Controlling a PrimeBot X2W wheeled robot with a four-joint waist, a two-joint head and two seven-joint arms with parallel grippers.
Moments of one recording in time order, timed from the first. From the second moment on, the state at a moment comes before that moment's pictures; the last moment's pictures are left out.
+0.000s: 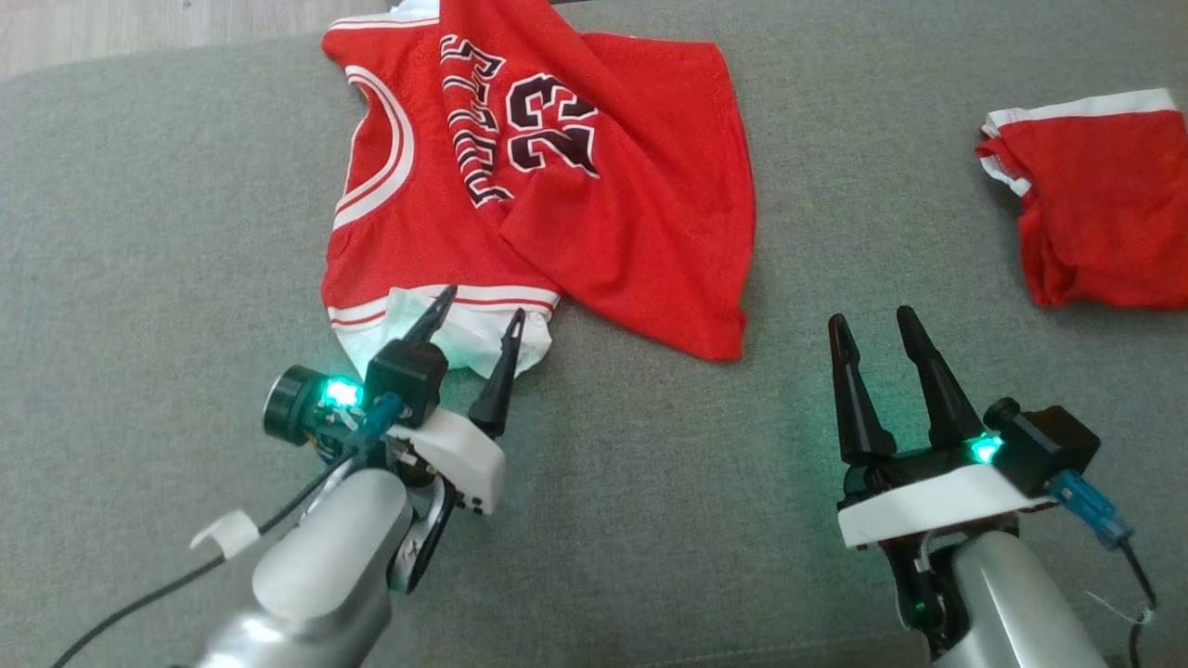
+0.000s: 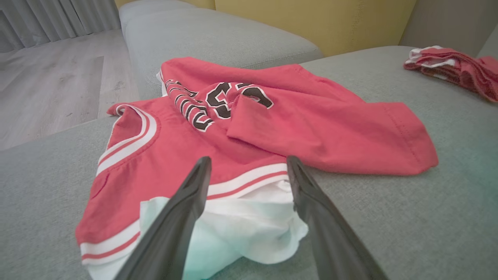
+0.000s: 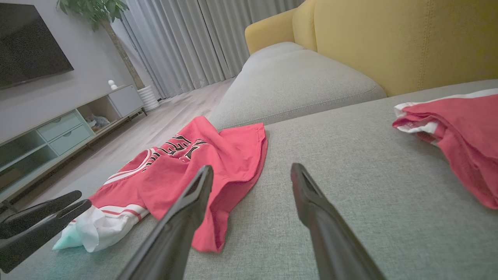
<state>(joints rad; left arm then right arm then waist) -0.52 0.24 -0.78 0.49 -0.47 0.16 -0.11 -0.13 -0.05 0.19 0.25 0.31 0.13 -0.25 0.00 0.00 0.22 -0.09</state>
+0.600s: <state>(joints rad) -0.55 0.25 -0.81 0.58 -0.42 0.23 -0.03 -0.14 -0.05 0.19 0.24 0.33 0.13 -0.25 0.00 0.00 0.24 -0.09</state>
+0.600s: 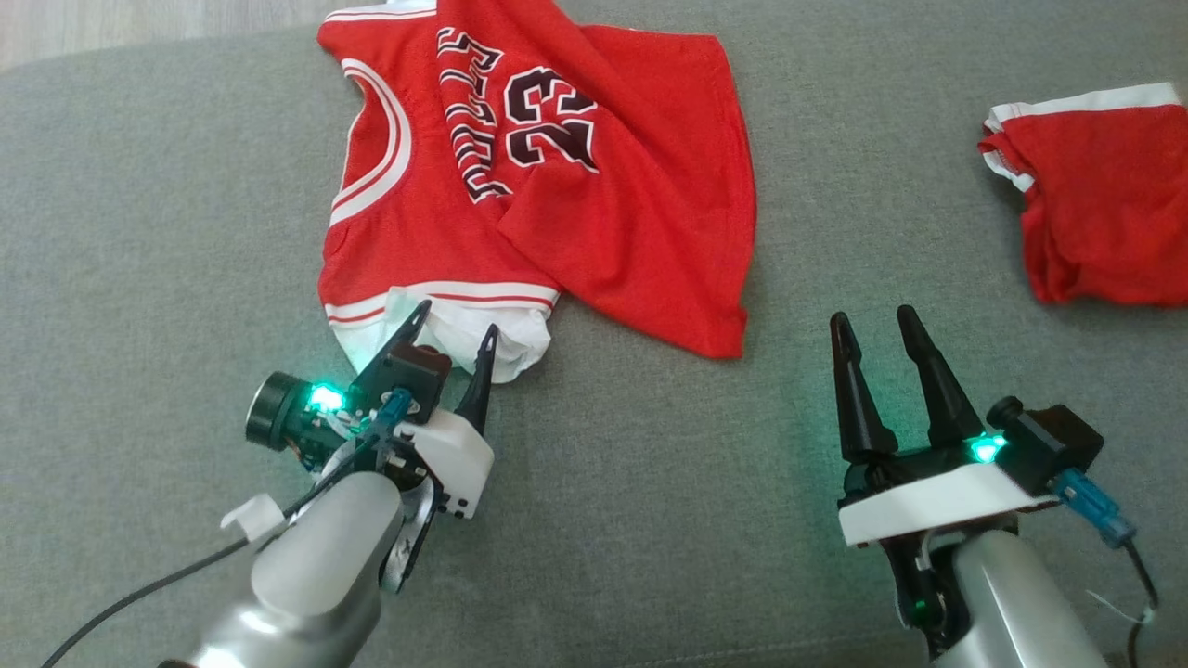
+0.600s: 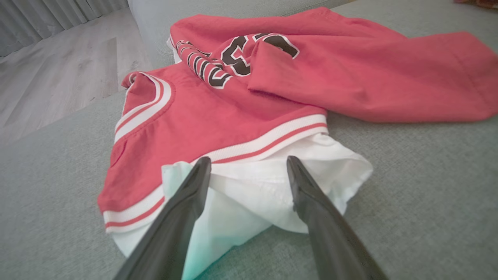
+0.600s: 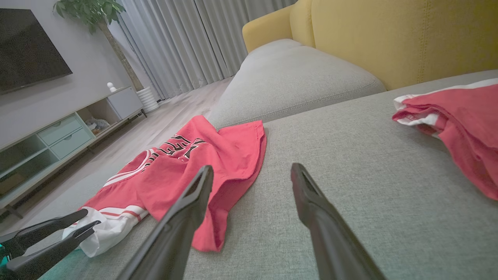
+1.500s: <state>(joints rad) -0.47 0.30 -0.77 0.49 -0.50 0.22 -0.17 -0.13 -0.05 0.19 0.26 0.33 0.13 -0.25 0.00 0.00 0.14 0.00</state>
